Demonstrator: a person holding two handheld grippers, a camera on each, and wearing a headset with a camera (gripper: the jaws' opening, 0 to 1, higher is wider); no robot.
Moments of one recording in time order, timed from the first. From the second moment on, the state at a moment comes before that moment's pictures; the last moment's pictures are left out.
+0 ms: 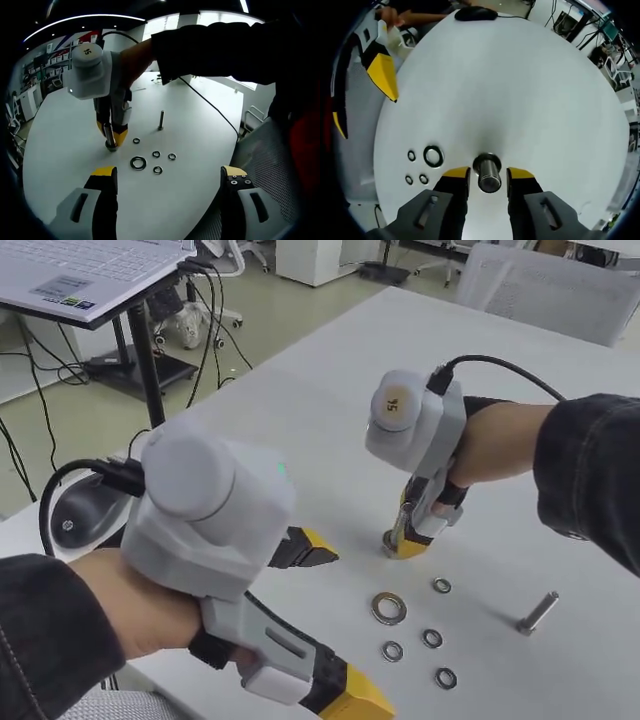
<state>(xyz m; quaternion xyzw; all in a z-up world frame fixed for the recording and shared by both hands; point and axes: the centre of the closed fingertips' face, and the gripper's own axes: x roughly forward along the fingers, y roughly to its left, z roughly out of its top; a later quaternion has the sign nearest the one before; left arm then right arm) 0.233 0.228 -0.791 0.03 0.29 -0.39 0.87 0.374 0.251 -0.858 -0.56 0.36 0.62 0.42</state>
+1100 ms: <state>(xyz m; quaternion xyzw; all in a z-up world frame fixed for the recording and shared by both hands) 0.229 0.224 -0.792 0.04 0.29 -0.40 0.87 0.377 0.211 -0.839 -0.54 0.37 0.60 0.46</state>
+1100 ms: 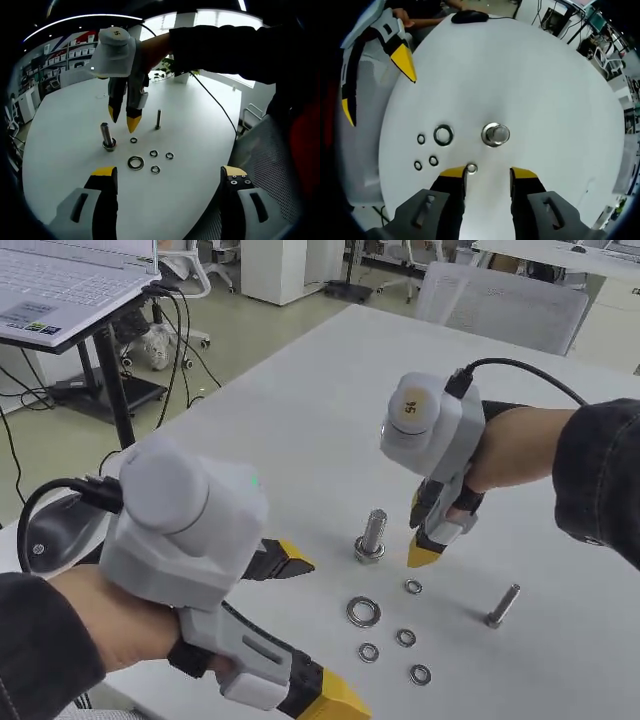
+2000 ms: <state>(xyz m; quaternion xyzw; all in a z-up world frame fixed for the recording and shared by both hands) 0.243 0.225 -0.790 0.04 0.29 -0.39 0.87 0.343 0.203 -0.846 -0.54 0.36 0.62 0.44</state>
